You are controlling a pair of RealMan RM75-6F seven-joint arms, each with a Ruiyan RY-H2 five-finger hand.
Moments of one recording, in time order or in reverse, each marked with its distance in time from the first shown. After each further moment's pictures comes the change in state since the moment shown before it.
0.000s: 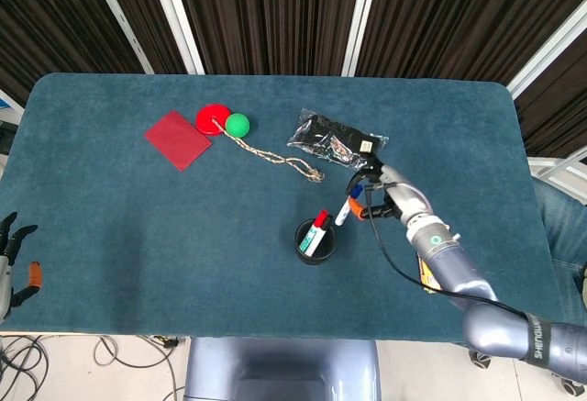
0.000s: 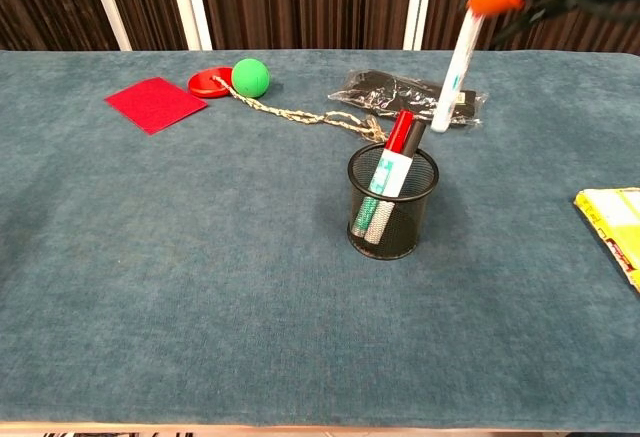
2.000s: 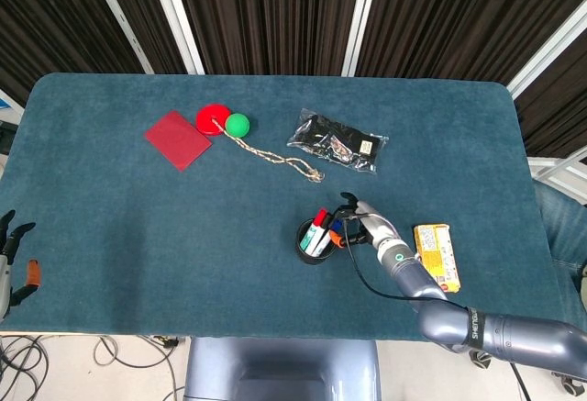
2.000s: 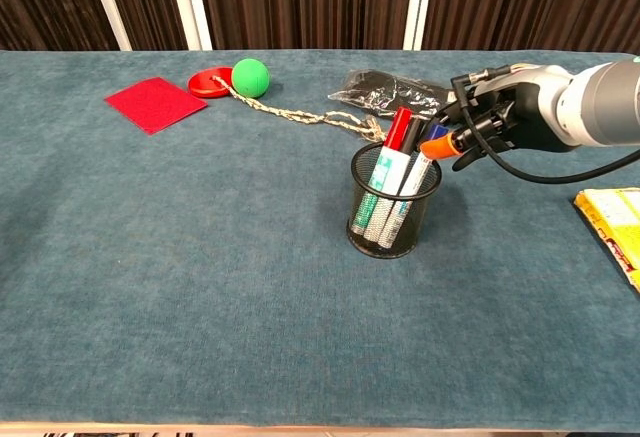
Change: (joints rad) left arm 0.002 -0.013 -0.003 0.024 0.020 0.019 0.010; right arm 0.019 -0.360 -0.131 0.230 0.041 -0.009 -0.065
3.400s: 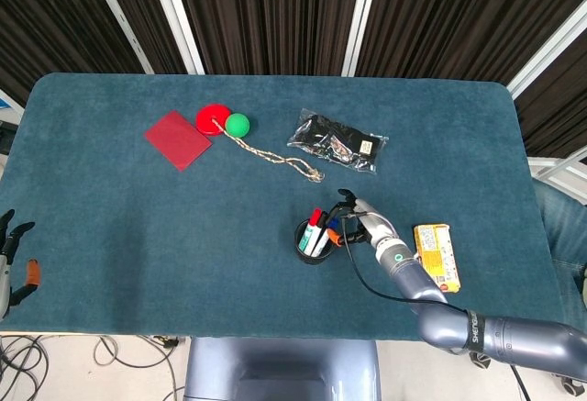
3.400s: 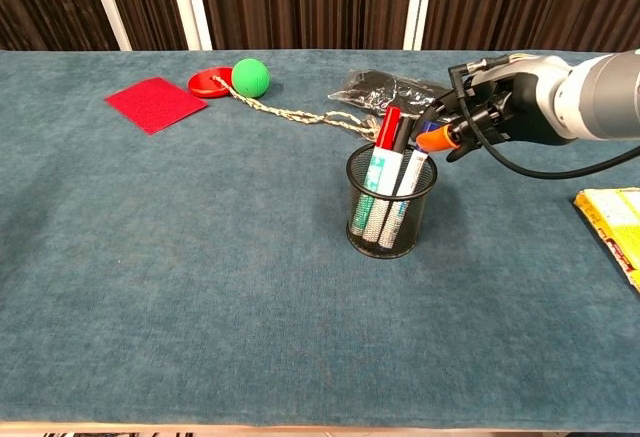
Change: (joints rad) left arm 0.002 -0.003 -0.002 0.006 0.008 0.008 -0.004; right arm -0.006 -0.006 0.009 -0.014 -0.043 0.032 0.039
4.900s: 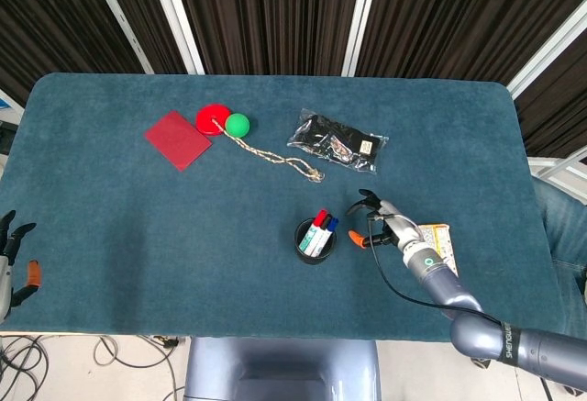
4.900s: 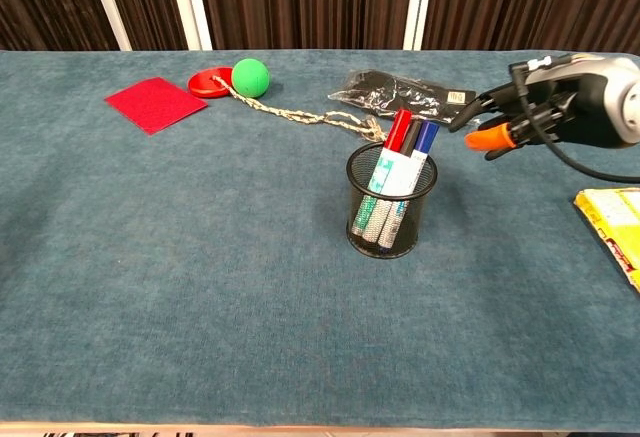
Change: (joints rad) left arm 0.002 -0.007 0.003 0.006 0.007 0.004 0.013; right arm -0.148 0.074 -0.012 0.041 -0.279 -0.103 0.209
